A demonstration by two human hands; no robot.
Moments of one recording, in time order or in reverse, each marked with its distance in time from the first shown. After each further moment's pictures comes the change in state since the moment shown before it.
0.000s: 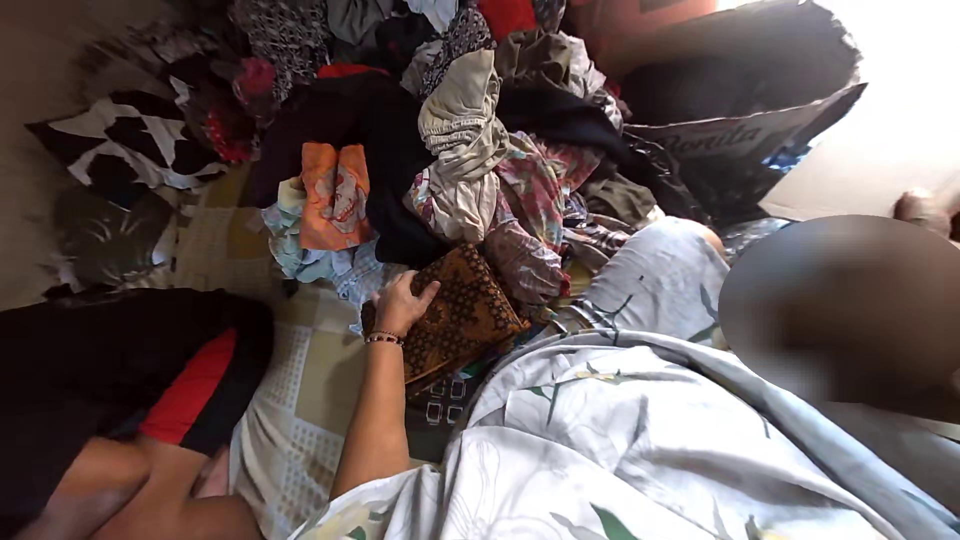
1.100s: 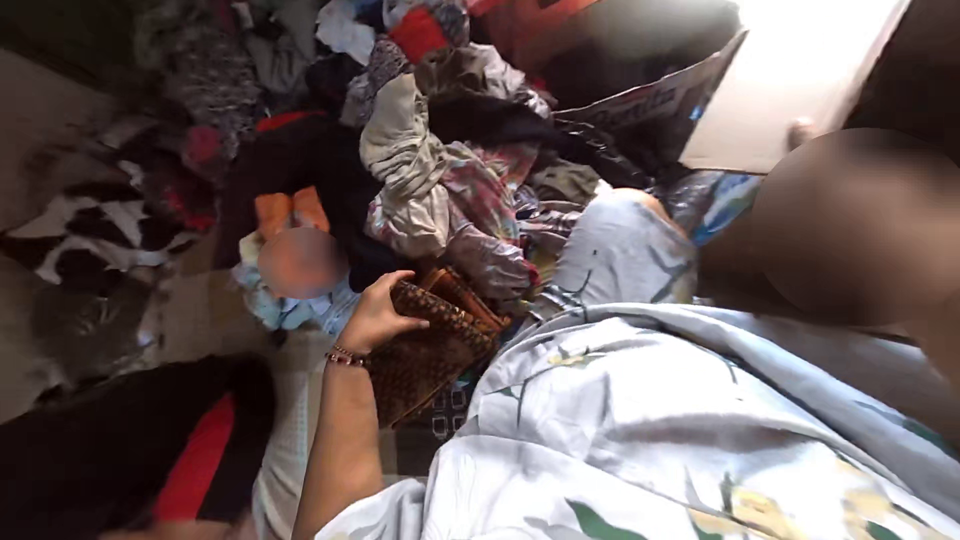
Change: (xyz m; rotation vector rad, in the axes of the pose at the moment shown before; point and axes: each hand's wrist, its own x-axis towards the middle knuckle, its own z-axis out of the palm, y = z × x) left_hand -0.015 0.039 -0.057 -0.124 -0.161 0.390; right_hand -0.014 -0.033 -0.028 0.013 -0.080 0.072
